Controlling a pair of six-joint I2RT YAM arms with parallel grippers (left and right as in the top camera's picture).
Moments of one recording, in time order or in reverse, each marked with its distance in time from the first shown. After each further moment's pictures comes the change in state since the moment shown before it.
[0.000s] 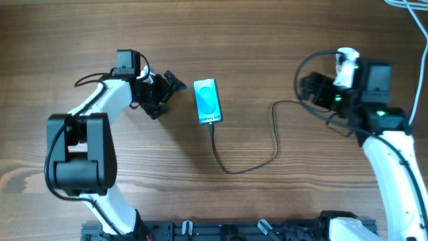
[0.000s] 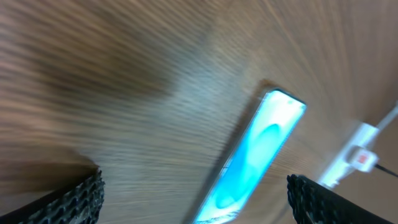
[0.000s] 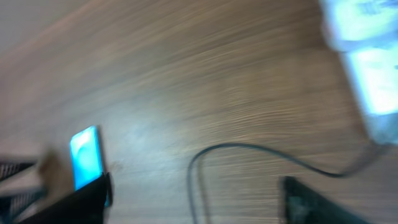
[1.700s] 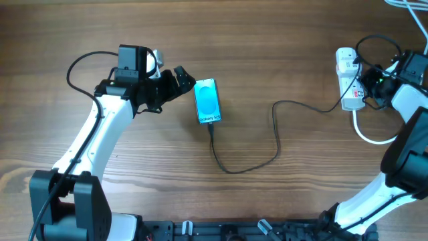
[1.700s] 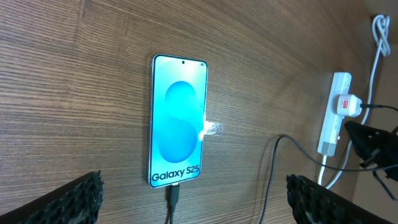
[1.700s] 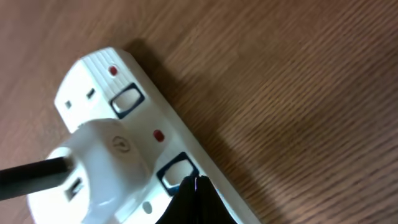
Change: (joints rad) left arm -0.117 -0.326 -0.028 -0.048 -0.084 0.145; right arm -0.380 0.701 0.210 0.357 -0.021 0.110
